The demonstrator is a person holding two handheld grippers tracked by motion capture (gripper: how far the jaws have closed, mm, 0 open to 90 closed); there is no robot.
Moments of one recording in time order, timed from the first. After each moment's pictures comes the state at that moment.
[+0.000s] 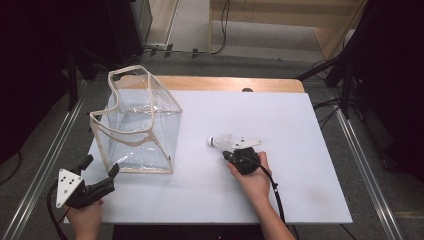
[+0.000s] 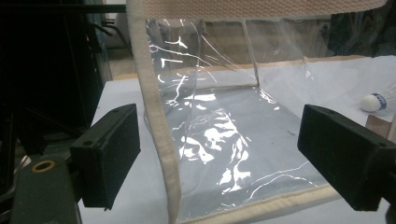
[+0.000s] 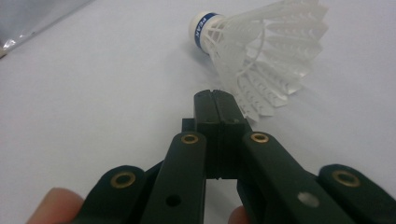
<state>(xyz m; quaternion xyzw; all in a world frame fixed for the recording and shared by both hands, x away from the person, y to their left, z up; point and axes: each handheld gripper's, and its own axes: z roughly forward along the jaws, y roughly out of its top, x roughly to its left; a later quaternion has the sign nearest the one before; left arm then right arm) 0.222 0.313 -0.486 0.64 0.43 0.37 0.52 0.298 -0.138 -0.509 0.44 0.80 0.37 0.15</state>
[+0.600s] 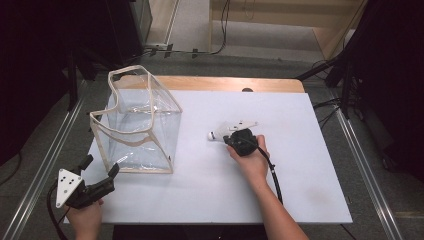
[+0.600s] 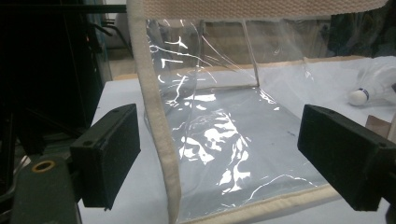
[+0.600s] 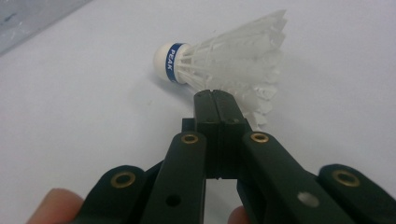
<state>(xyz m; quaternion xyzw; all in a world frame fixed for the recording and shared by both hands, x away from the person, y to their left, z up) 0.222 0.313 -0.486 0.64 0.43 0.37 0.52 0.350 -0.139 -0.499 0.45 0.81 0.35 0.17</state>
